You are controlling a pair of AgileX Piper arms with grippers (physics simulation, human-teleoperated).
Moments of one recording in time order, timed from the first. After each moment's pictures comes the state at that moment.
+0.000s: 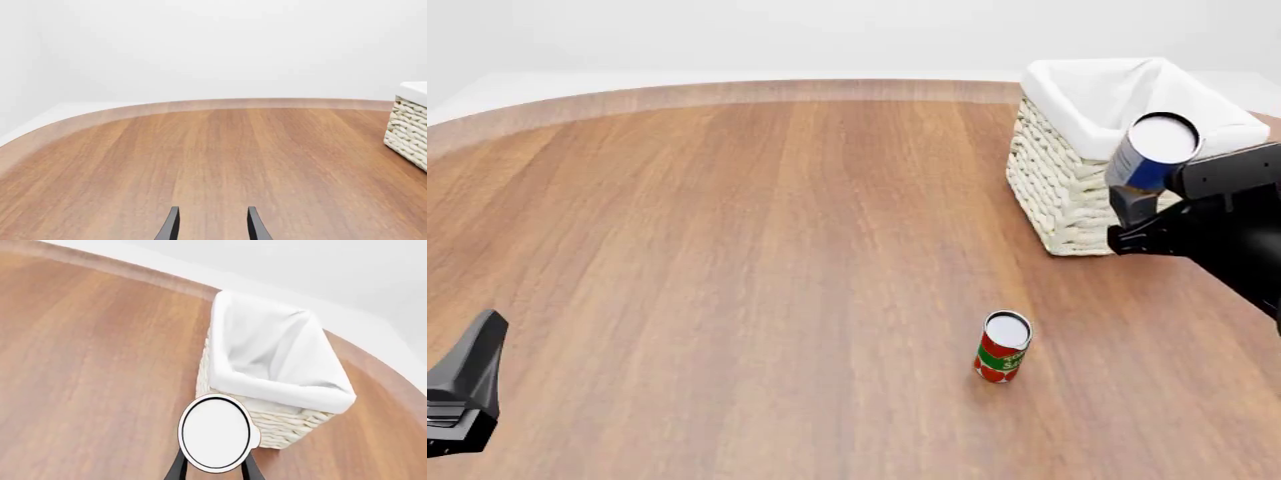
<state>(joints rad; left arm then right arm) 0.00 0.01 0.00 0.00 0.00 0.01 1.15 -0.49 -0.30 -0.24</state>
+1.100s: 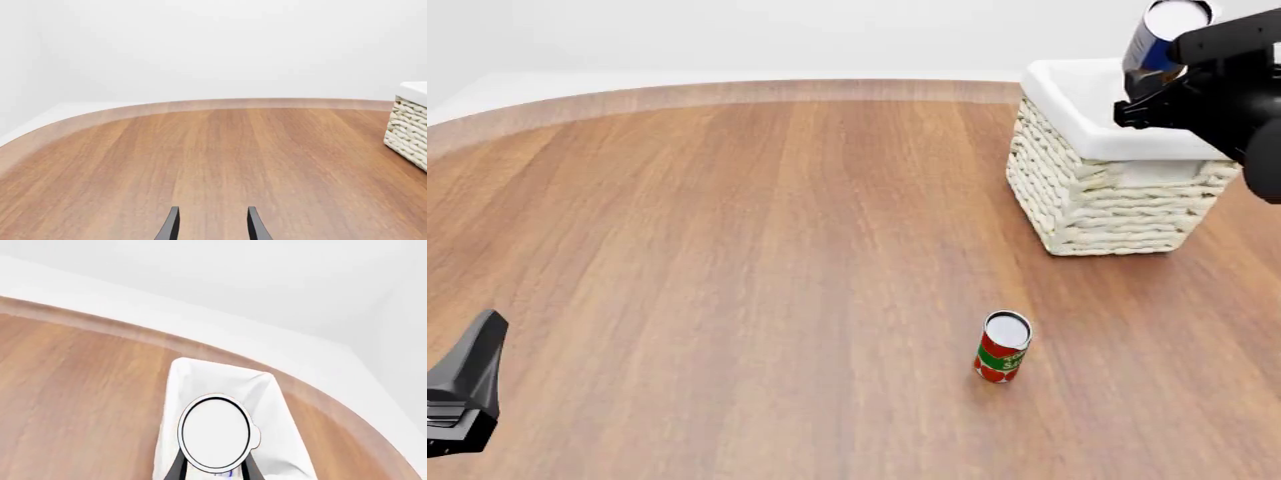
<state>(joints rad) 0.00 0.01 0.00 0.00 0.00 -0.07 1.47 -0.96 -0.29 -0.27</state>
